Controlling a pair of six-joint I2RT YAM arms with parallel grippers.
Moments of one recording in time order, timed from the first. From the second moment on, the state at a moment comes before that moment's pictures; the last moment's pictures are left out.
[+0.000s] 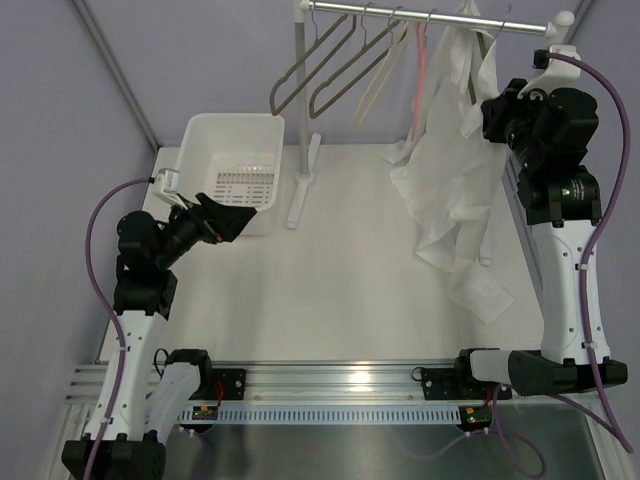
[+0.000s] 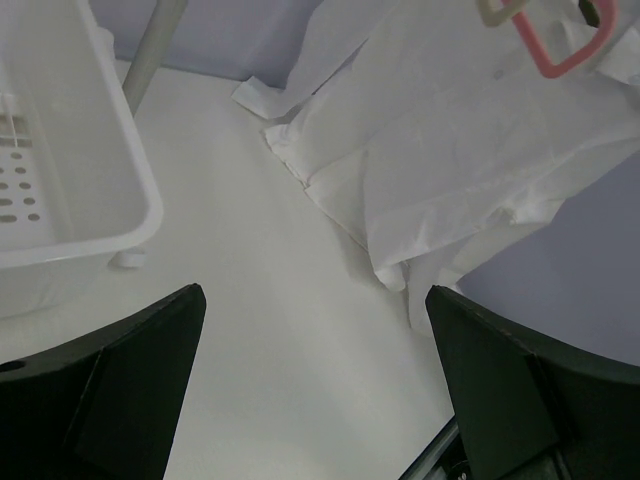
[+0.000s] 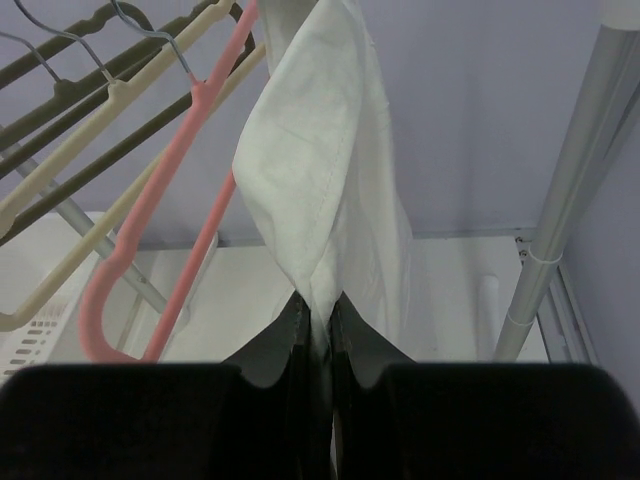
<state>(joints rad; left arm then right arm) -0.01 0.78 0.80 -0.10 0.64 -0.62 0.05 1.30 1.78 -0.52 -0.03 0.13</state>
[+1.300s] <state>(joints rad) -0.52 0.75 0.71 0.19 0.77 -0.86 0.49 0.83 1.04 -0.77 -0.41 0.64</state>
